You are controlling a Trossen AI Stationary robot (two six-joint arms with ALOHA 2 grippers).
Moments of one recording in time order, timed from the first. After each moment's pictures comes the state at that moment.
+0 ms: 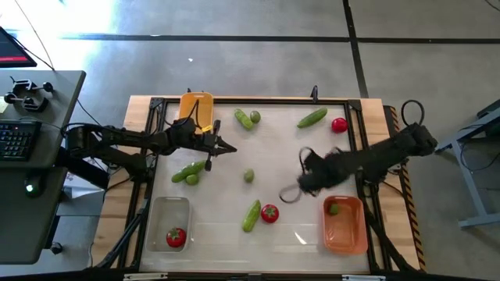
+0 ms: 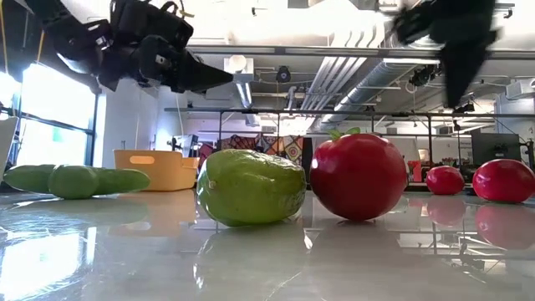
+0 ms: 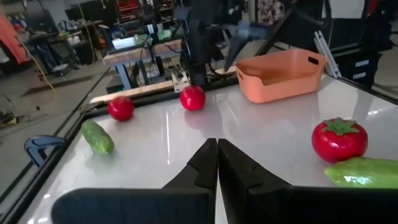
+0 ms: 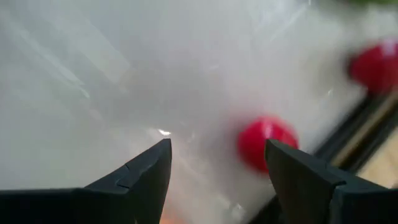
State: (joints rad) left arm 0.32 1.30 0.44 0.71 0.43 0.27; right arm 0.28 1.47 1.18 -1.36 0.32 0.93
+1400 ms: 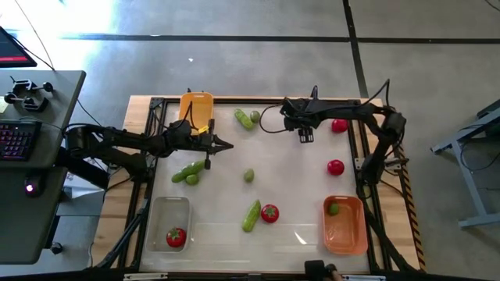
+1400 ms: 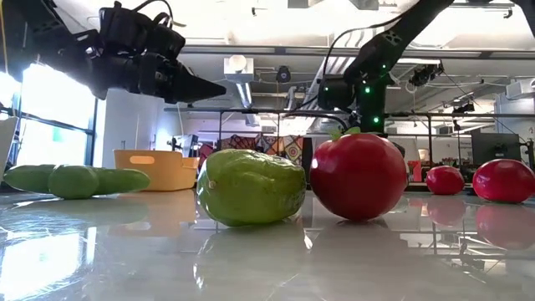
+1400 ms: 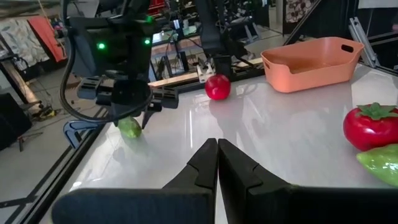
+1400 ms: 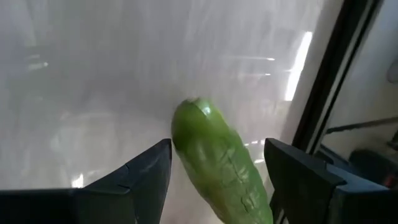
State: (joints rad) left arm 0.34 1.30 0.35 0.81 0.34 0.29; right arm -0.56 1.77 1.11 -0.72 0.41 -0.71
